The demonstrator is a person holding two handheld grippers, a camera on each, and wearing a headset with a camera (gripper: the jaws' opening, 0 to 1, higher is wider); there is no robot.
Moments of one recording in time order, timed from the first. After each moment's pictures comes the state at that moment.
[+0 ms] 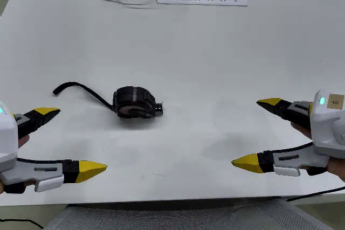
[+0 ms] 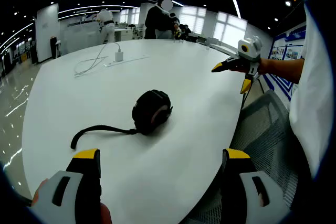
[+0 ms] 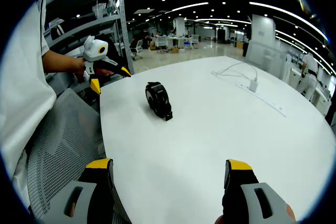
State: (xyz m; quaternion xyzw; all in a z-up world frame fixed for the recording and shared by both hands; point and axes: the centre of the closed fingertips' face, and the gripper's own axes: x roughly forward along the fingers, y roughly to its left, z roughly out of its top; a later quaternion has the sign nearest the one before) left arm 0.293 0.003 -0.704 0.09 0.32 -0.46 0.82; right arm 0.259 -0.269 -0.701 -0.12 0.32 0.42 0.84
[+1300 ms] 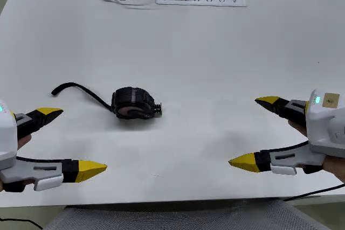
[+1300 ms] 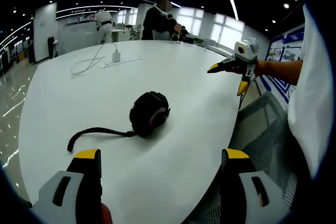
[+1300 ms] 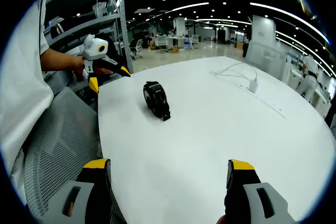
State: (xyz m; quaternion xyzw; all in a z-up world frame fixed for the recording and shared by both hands) left arm 0.296 -0.001 -0.705 0.09 0.32 -0.47 0.82; right arm 0.267 -0.268 -0.705 -0.13 0.32 0.42 0.84
